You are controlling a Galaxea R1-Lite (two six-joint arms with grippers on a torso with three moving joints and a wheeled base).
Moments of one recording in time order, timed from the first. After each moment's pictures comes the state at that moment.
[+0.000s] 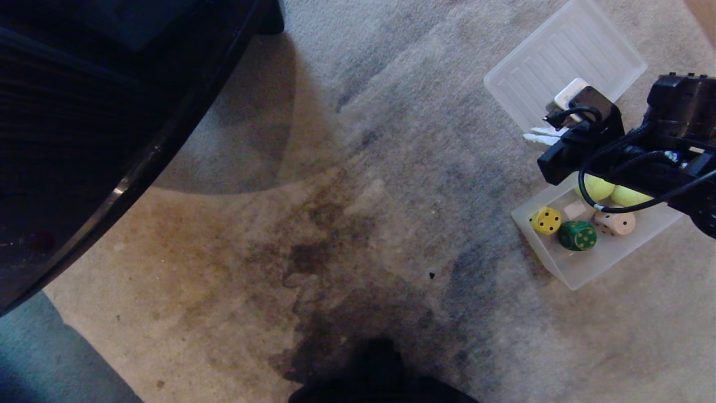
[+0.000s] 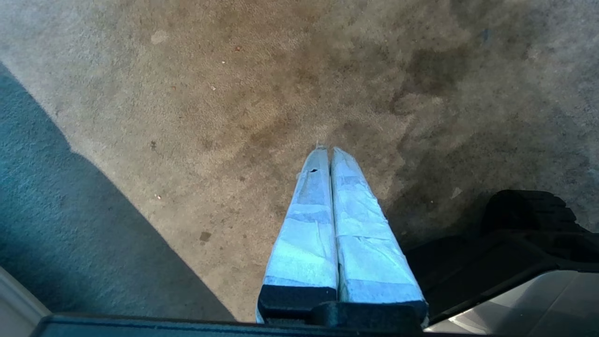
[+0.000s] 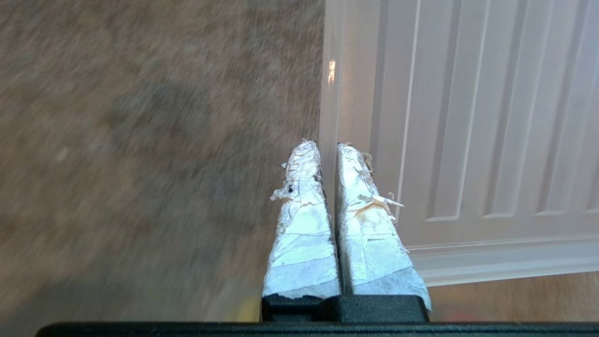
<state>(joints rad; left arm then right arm) 0.00 0.00 0.00 0.01 0.01 -0.01 0.15 1.67 -1.07 -0.59 0.10 -0.71</state>
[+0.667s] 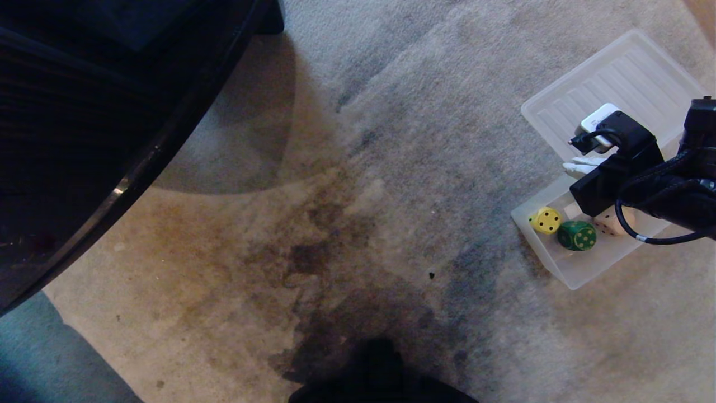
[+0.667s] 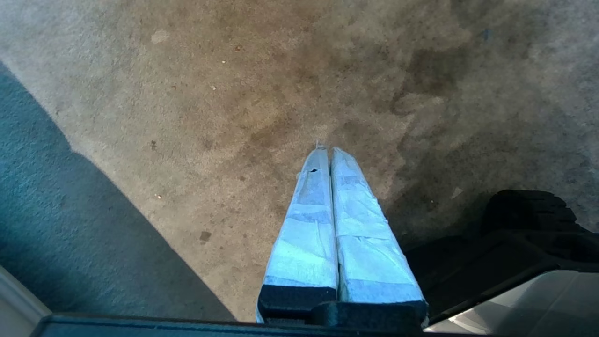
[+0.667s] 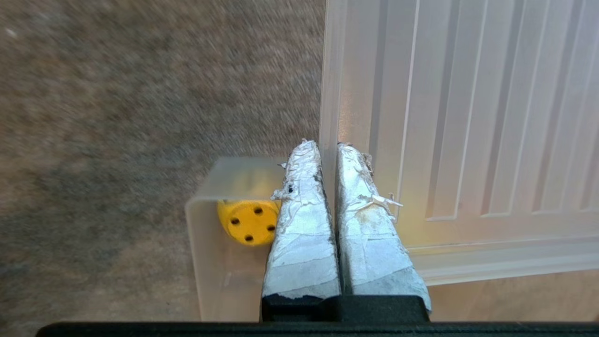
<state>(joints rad) 0.00 0.00 0.00 0.01 0.01 -0.01 0.15 1.53 -0.90 -0.50 -0.13 -0.68</state>
